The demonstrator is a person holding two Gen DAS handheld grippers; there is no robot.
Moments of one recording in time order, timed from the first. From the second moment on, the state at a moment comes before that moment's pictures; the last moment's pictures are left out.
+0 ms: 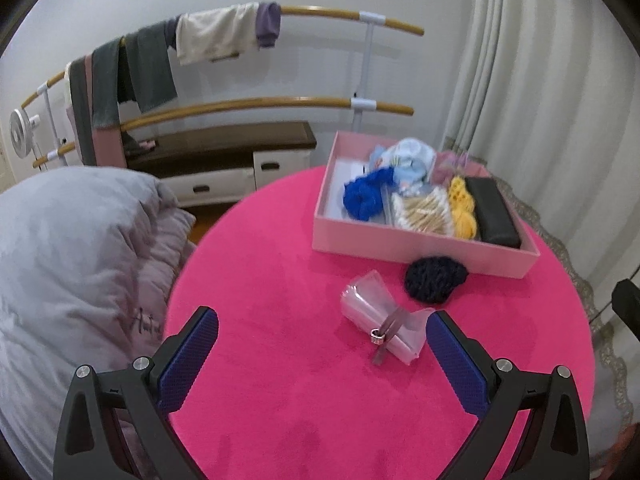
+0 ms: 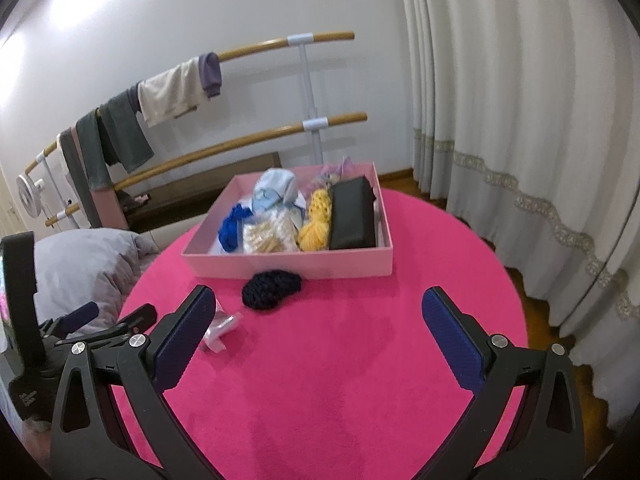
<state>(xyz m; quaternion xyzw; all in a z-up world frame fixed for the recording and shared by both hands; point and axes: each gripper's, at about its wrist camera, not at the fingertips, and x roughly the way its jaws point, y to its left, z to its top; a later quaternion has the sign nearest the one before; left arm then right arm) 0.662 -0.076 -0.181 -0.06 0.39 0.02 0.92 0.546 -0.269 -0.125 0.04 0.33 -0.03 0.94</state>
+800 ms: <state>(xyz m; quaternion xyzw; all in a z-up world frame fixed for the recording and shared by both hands) 0.780 -0.097 -0.282 -0.11 0.43 -0.03 0.90 0.595 -0.291 -0.187 0.08 0.40 -0.01 0.91</state>
